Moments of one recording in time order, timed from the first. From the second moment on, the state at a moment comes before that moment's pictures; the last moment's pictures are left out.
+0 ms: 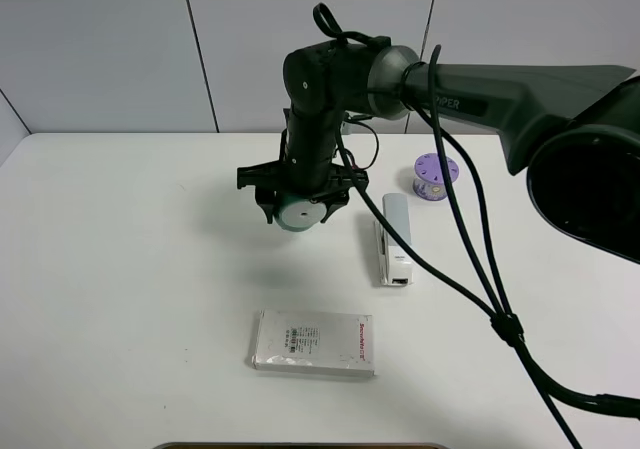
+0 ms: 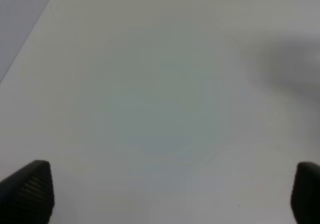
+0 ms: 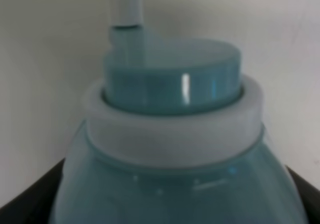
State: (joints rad) left arm -0.01 -0.01 -0.51 0.06 1.06 -0.07; right arm 0.70 2.25 -1.82 0.10 1.03 0.51
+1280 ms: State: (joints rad) left arm -0.01 -0.01 -0.51 0.06 1.06 -0.07; right arm 0.70 2.38 -1.83 0.10 0.98 0.51
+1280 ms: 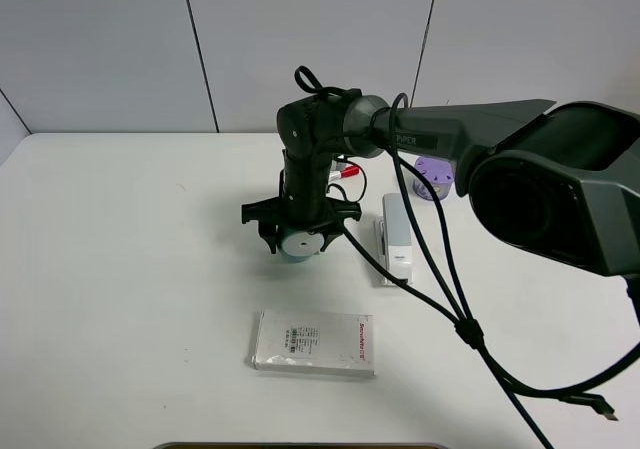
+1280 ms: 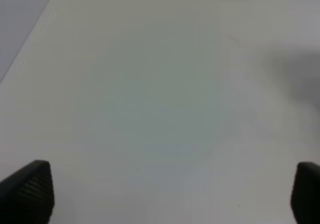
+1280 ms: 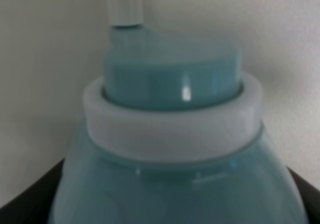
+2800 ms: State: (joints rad) left arm -0.01 -0.01 -0.51 0.06 1.06 -0.07; right arm 0.71 2.35 -1.83 0.07 0.98 0.51
